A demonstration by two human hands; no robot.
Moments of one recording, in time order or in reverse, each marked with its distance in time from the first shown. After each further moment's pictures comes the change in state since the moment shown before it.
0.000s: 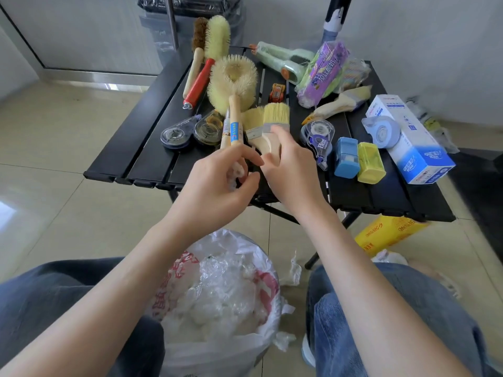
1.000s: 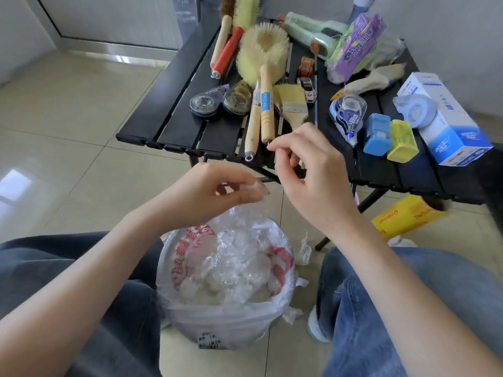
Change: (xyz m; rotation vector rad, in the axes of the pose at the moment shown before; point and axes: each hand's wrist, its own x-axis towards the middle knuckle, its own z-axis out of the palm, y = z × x) left_hand -0.042 -0.042 -0.035 -0.075 -0.372 0.047; right_hand -0.053 -0.008 0.004 0.034 0.081 -0.446
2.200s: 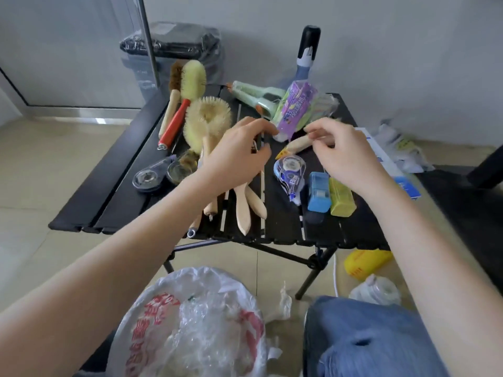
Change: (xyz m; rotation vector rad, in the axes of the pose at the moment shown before) left_hand 0.184 0.049 0.008 0.280 0.259 0.078; right_hand 0.087 0.094 -0.106 -0.110 -0.111 0.508
